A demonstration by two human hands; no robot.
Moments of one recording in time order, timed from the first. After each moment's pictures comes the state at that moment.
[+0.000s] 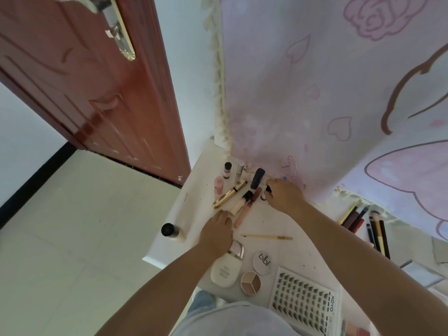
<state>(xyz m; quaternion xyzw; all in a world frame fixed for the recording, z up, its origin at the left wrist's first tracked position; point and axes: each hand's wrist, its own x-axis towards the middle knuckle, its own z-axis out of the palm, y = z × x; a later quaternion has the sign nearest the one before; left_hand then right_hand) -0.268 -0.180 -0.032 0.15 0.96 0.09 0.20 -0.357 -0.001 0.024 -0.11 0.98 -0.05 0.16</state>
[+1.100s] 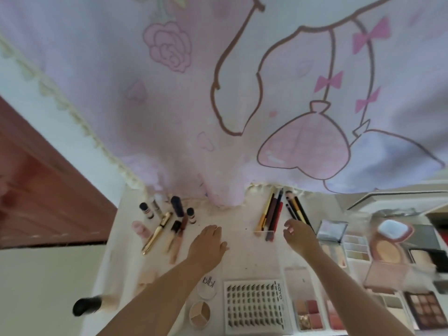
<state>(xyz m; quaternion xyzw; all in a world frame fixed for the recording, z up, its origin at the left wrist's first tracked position) -0.290 -0.057 -0.012 0.30 0.92 0.09 0.22 -0.221 0.177 0.003 0.28 0.92 -0.24 0.12</state>
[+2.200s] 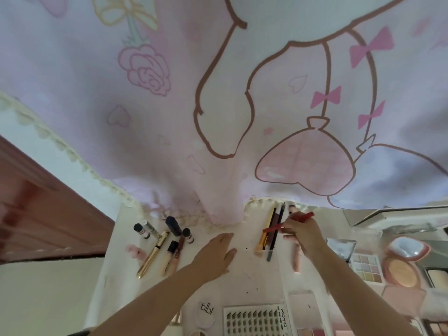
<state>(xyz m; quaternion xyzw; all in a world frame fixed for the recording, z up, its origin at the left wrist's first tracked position) -0.314 -0.027 0.018 0.32 0.88 0.17 0.30 -0.264 0.194 0.043 0.38 0.61 -0.70 -0.01</state>
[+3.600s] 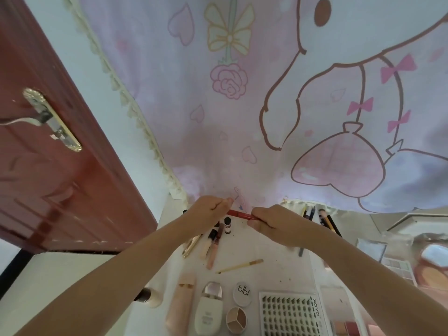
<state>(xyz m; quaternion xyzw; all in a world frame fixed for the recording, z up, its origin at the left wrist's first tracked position) -0.321 -0.130 0.154 0.23 0.86 0.41 0.18 -0.260 0.052 0.160 -0.19 0.94 -0.25 0.12</state>
